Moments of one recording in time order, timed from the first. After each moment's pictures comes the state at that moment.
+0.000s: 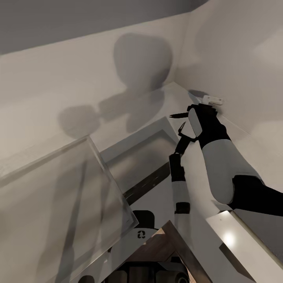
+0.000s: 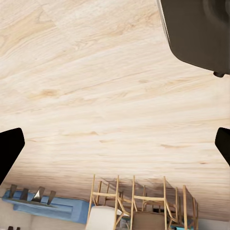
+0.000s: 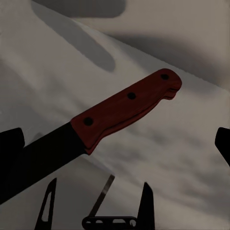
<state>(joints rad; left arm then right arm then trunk) -0.08 -0.04 -0.04 0.08 0.23 -0.09 0.09 -1.47 0.09 -0.10 -0.67 -0.06 0.49 -0.55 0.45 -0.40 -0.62</state>
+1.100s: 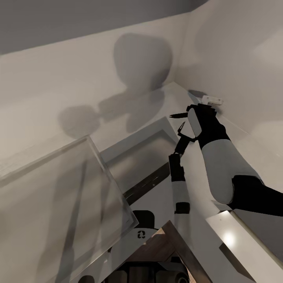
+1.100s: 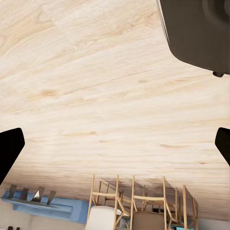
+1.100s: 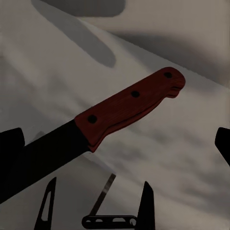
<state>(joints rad) -0.08 -0.04 -0.04 0.08 0.23 -0.09 0.09 -1.47 0.10 -0.10 -0.67 -0.06 0.49 -0.55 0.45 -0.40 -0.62</state>
